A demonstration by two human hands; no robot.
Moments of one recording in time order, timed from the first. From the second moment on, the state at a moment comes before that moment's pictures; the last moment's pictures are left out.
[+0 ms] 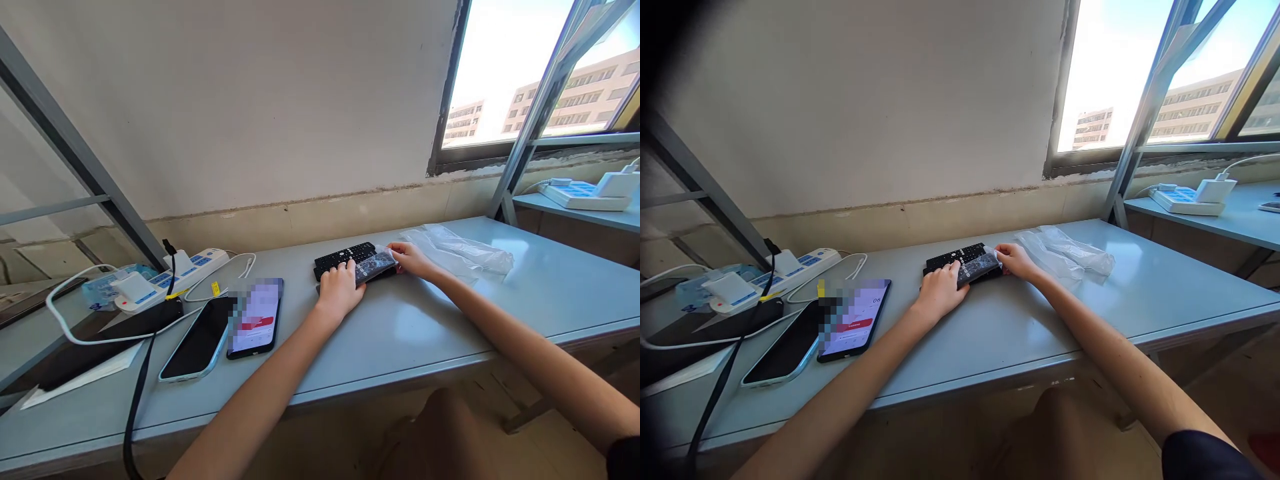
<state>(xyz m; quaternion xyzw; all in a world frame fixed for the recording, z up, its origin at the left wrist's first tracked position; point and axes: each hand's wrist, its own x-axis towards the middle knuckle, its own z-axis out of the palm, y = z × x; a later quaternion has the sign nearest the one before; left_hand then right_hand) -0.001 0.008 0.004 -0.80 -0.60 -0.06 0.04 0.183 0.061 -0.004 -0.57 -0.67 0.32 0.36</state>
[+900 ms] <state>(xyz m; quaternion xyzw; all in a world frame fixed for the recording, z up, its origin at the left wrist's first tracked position) -0.003 0.008 0.001 -0.80 -0.59 -0.07 0.06 0.185 0.062 -0.005 -0.56 -0.68 0.32 0.36</state>
